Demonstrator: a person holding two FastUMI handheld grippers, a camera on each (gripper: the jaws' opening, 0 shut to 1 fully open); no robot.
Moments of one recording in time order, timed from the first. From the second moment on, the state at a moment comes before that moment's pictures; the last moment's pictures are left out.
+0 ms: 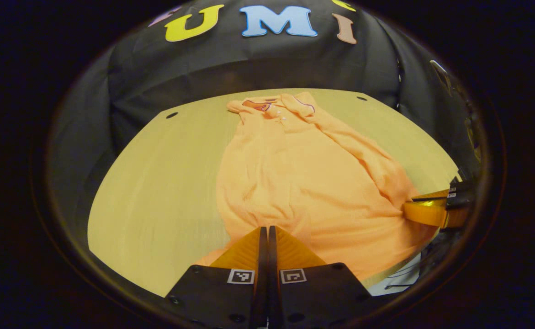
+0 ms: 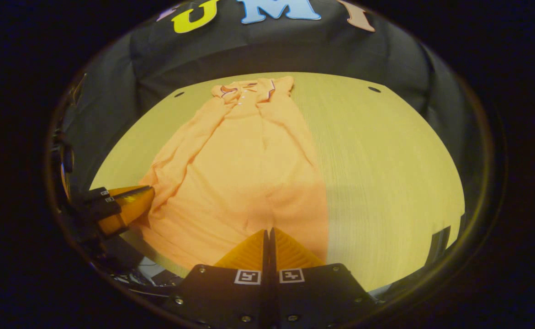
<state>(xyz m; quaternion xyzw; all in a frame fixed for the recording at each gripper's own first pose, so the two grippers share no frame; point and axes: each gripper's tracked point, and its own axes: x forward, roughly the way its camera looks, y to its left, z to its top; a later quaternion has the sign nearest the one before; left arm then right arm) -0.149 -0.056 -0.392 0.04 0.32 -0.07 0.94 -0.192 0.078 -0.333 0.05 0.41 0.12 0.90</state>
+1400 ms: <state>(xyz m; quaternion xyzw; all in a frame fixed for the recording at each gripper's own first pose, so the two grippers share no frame) 0.179 -0.042 -0.264 0.03 0.20 -0.05 0.98 0.147 0.077 -0.229 0.04 0.27 0.12 0.95</state>
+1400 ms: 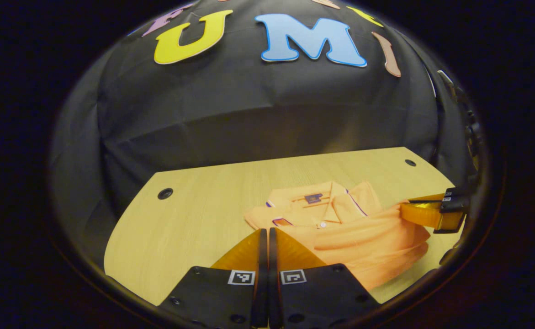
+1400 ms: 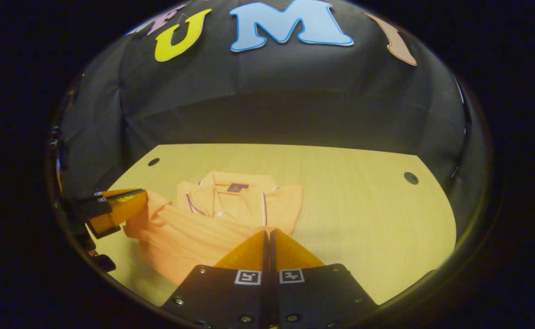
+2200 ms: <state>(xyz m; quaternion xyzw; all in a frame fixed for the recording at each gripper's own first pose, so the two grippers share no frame) 0.292 -0.053 -0.275 0.06 0.16 -0.06 0.98 0.252 0.074 -0.253 0.03 0.25 0.11 0.96</state>
